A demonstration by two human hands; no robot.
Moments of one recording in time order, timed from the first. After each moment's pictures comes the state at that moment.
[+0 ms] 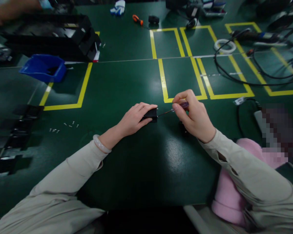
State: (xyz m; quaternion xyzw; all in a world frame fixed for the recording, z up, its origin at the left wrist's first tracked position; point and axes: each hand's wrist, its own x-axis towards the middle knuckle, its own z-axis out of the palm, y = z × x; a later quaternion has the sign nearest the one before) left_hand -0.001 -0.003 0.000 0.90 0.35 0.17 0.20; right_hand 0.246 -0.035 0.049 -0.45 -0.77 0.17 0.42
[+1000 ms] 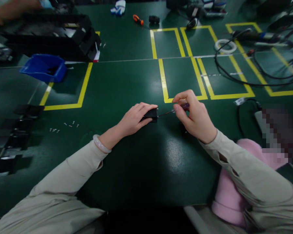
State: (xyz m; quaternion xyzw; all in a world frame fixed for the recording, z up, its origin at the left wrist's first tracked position) left_hand -0.001 -0.003 0.000 0.90 0.35 0.17 0.20; right_hand 0.246 -0.037 0.051 -0.46 -0.77 0.17 0.40
